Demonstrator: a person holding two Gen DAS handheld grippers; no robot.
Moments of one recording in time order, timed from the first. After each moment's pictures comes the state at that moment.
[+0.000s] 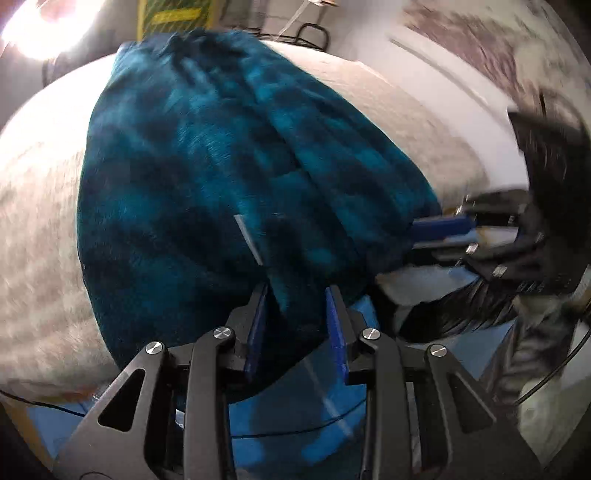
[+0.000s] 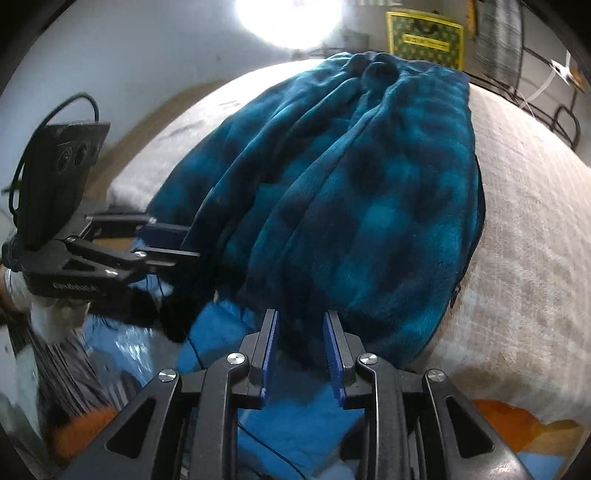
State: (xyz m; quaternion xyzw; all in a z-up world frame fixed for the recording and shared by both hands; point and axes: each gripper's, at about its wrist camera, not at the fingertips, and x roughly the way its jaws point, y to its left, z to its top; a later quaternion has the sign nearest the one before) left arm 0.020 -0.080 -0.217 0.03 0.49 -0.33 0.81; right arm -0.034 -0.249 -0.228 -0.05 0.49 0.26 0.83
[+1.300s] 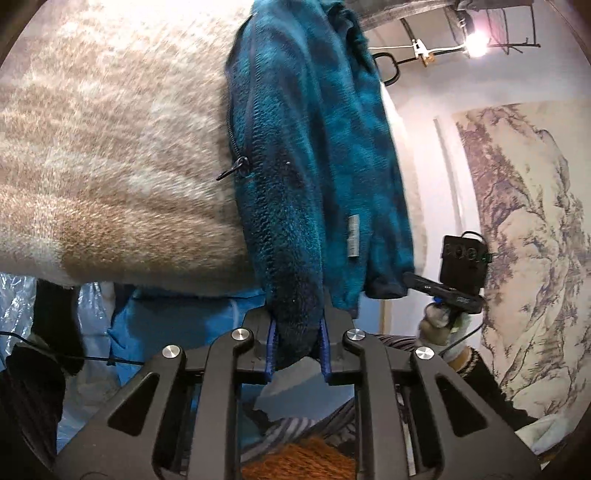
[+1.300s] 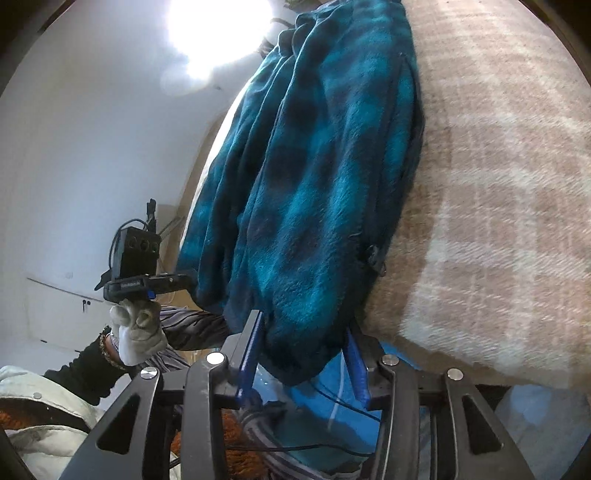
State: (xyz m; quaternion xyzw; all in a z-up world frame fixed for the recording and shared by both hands) left arm 0.050 0.036 -0.249 -0.32 0.59 -0.30 0.68; right arm 0.009 -0.342 -0.259 0.23 0.56 0.35 0.72
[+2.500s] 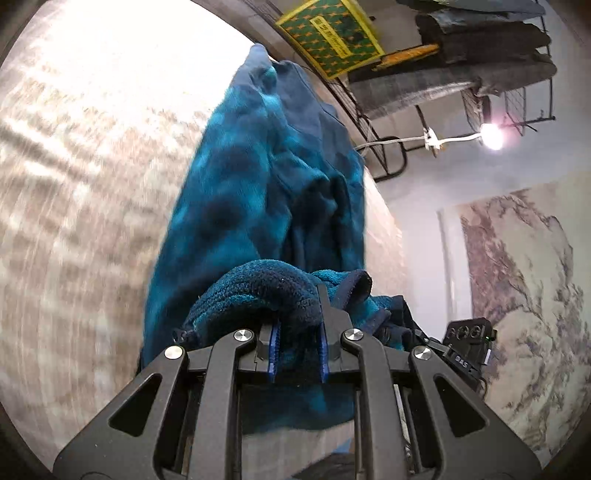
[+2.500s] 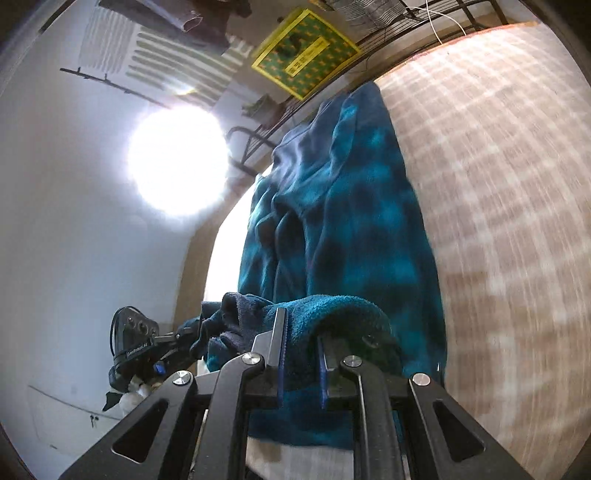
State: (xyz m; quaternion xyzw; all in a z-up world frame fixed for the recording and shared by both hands) left arm 0.290 0.010 -0.197 -0.38 0.52 -0.21 0.73; right arm 0.193 -0.361 -0.181 0.36 0.46 0.22 0.78
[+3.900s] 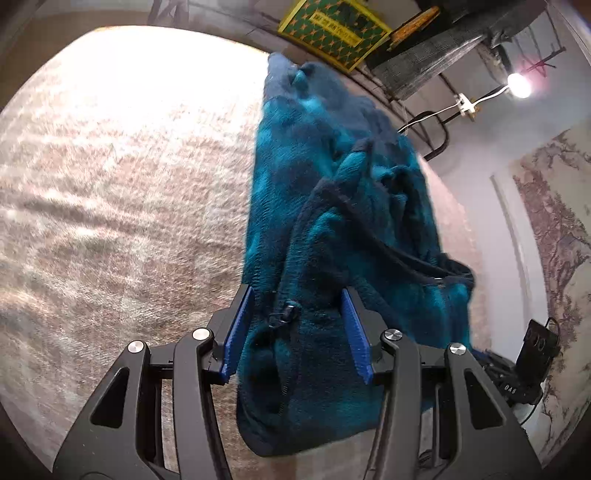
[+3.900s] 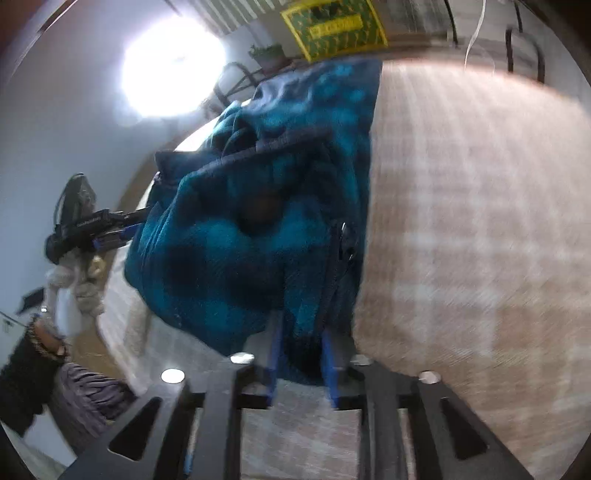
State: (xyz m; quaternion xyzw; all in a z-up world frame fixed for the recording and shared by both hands) left arm 0.287 0.015 -0.213 -0.23 0.52 -0.18 0.80; right arm 0.138 -0.362 -0.194 0.11 0.50 0.20 0.83
